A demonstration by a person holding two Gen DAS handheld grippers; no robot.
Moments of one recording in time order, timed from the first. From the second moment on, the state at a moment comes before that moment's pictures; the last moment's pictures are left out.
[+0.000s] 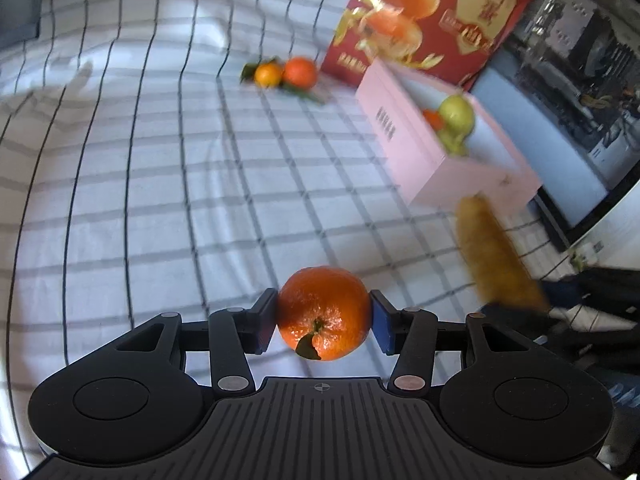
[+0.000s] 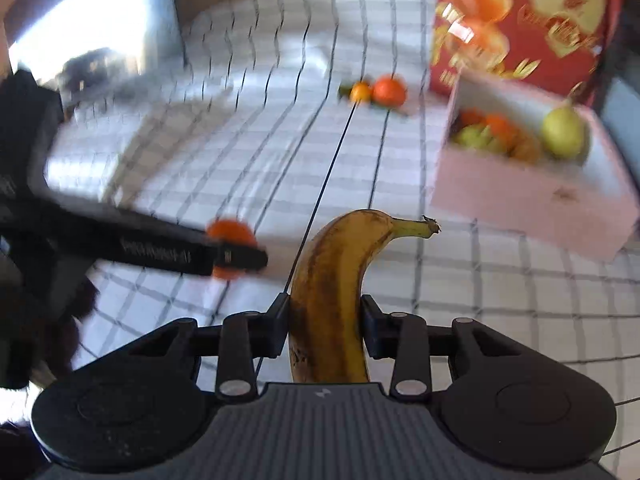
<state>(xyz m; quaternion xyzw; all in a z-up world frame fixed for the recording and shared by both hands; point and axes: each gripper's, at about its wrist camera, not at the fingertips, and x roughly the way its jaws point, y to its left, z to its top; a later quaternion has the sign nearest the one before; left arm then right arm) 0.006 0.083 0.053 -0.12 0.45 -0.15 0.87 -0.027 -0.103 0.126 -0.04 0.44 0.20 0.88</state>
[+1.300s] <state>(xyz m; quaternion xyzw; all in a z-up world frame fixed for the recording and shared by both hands) 0.046 0.016 0.108 -0.18 0.44 -0.07 0.88 0.180 -0.232 0.112 -0.07 0.46 0.23 0.85</state>
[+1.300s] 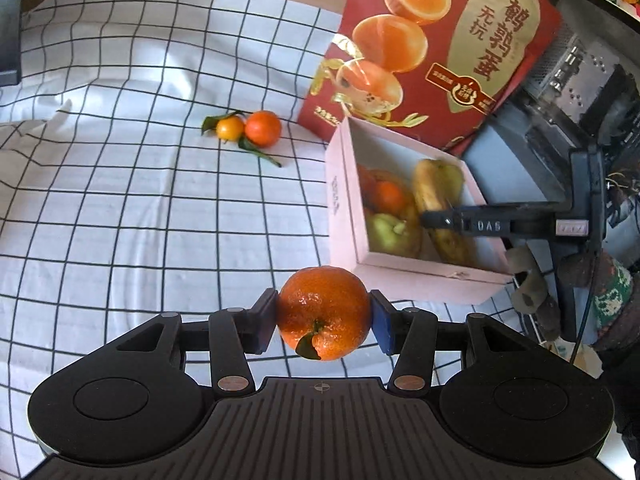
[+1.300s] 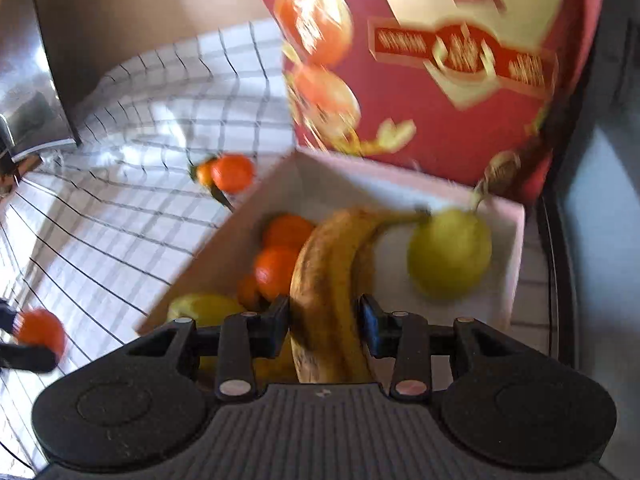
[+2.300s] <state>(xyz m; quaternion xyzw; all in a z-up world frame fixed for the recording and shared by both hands) 0.164 -0.097 0.111 -0.14 0.47 -0.22 0.84 0.028 -0.277 0.173 -0.05 0.36 0.12 0.93</state>
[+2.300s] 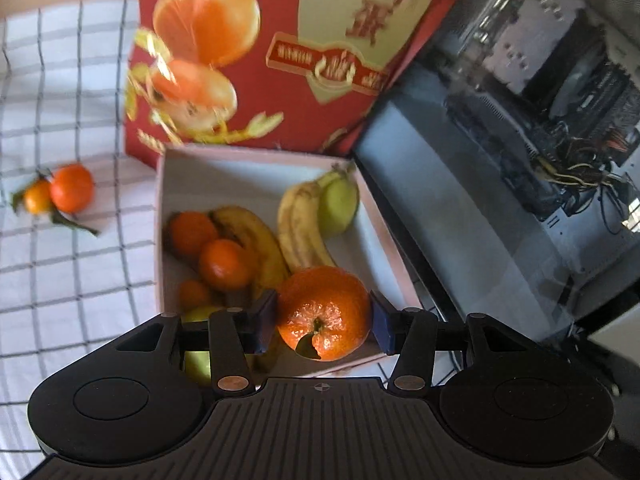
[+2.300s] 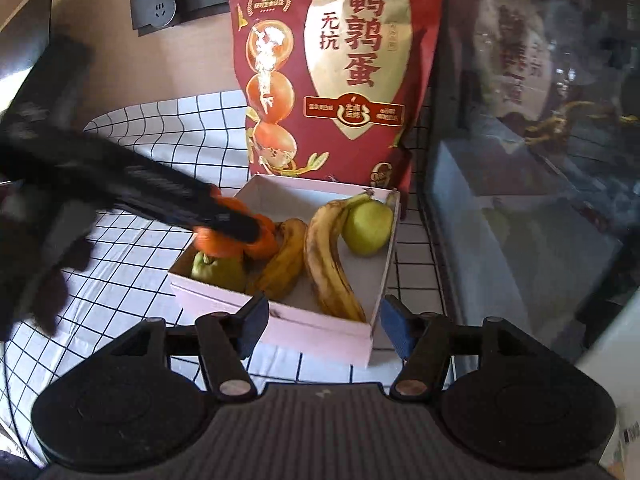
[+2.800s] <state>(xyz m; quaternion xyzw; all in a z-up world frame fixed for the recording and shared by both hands) 0.144 -0.024 0.124 -0.18 0.41 -0.15 0.88 0.029 -0.253 0.159 -0.05 0.38 0.12 0.92</state>
